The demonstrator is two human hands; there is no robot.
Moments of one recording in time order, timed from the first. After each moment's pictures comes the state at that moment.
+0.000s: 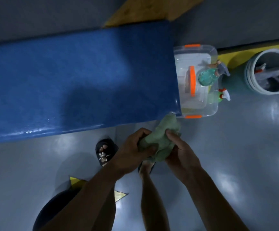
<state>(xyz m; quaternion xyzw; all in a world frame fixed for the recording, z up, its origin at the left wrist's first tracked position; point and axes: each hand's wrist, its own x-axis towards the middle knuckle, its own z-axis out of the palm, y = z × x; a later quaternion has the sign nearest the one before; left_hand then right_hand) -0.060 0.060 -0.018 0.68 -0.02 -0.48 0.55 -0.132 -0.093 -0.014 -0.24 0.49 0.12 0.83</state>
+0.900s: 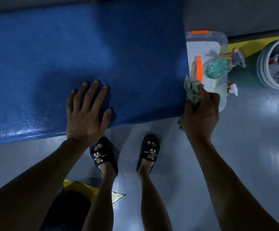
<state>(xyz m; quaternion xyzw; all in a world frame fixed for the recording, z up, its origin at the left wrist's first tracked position) 0.038 0.146 -0.117 0.96 -0.28 -0.06 0.05 -0.065 -0.138 -0.100 -0.87 0.42 -0.07 0.23</state>
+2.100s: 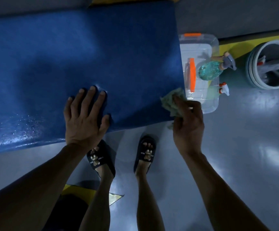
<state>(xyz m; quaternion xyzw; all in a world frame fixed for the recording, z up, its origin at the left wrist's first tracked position) 0.040 0.143 -0.126 0.96 -0.27 -0.06 0.02 -0.081 -0.119 -0.097 -0.91 0.30 -0.06 0.27</state>
